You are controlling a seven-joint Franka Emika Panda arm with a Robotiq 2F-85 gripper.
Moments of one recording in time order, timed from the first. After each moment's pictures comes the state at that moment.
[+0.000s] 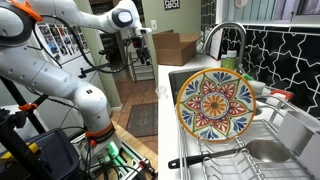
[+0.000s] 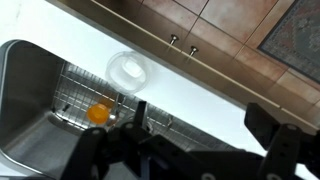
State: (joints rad) arm -0.05 -0.67 0.10 -2.44 -0.07 1.85 0.35
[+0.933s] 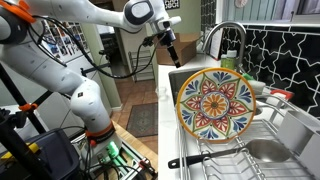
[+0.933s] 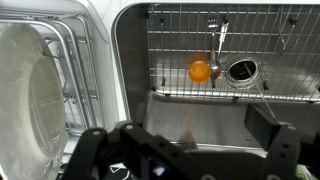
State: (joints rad) arm -0.40 -0.60 -0.10 -2.40 -0.28 2.06 0.41
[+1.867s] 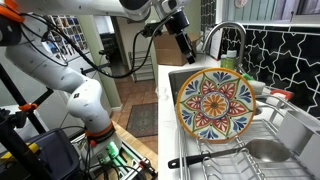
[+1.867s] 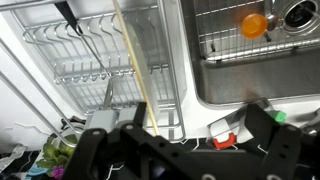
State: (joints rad) arm -0.53 -0.57 -0.26 -2.26 -0.36 2.05 0.36
